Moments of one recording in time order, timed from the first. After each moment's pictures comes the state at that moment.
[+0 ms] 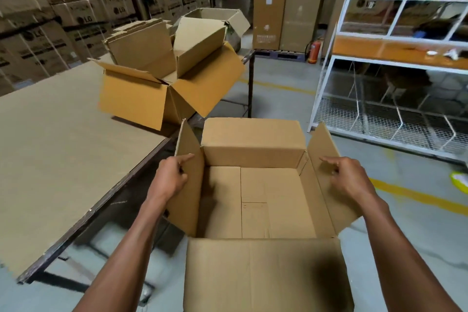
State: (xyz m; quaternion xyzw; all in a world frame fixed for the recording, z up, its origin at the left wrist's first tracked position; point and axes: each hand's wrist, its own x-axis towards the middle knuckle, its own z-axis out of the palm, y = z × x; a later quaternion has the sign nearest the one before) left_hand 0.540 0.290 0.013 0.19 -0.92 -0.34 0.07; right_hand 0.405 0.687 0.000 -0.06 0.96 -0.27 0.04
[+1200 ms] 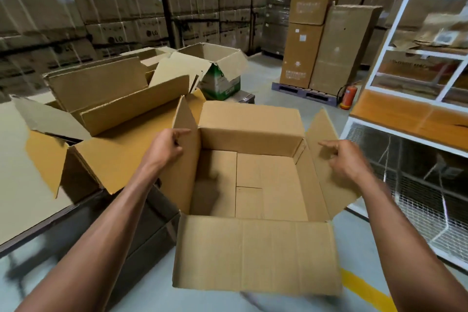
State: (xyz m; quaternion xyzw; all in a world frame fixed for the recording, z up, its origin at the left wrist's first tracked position) left_hand 0.031 0.422 0.101 0.25 -0.91 -0.28 0.17; right_hand -0.197 0.785 0.075 -0.20 0.94 -0.28 0.01
